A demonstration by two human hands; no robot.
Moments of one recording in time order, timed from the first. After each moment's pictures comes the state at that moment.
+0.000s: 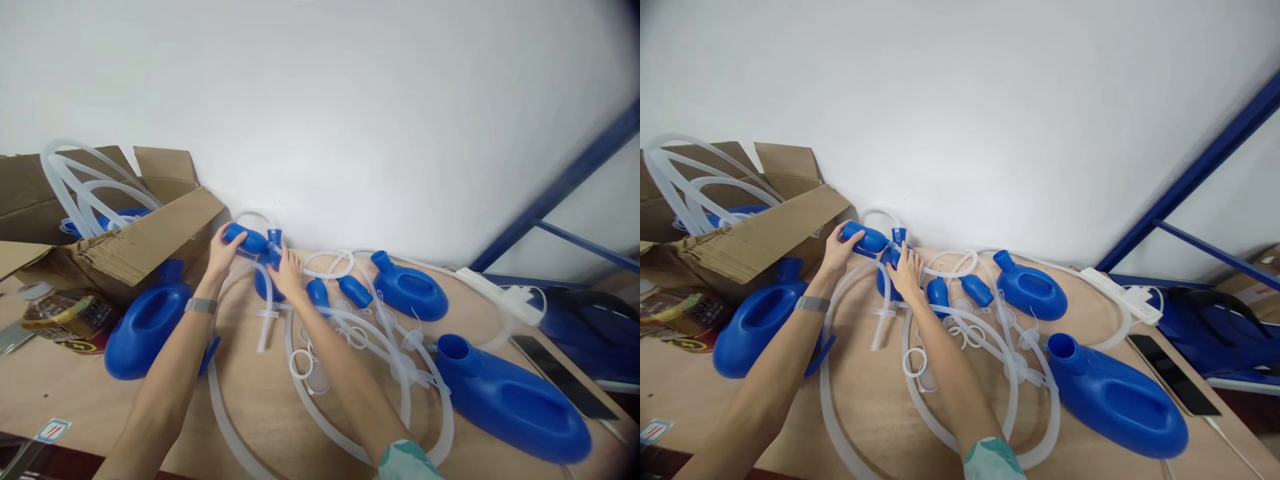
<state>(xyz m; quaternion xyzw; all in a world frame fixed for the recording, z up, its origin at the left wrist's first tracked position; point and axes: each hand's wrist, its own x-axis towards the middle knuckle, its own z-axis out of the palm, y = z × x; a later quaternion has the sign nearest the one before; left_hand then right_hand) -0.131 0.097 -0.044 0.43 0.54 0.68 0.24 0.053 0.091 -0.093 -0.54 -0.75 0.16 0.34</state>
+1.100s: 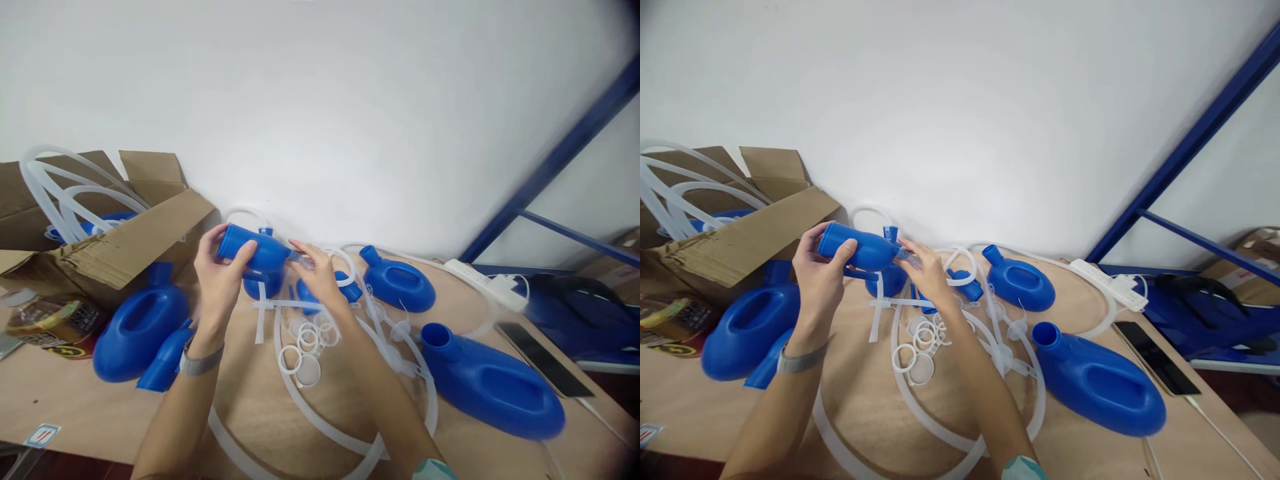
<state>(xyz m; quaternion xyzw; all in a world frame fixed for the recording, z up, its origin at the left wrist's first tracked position) -0.020 -0.022 0.022 0.47 0.50 0.72 0.10 0.167 0.045 -0.029 -0.29 -0.75 0.24 0.55</state>
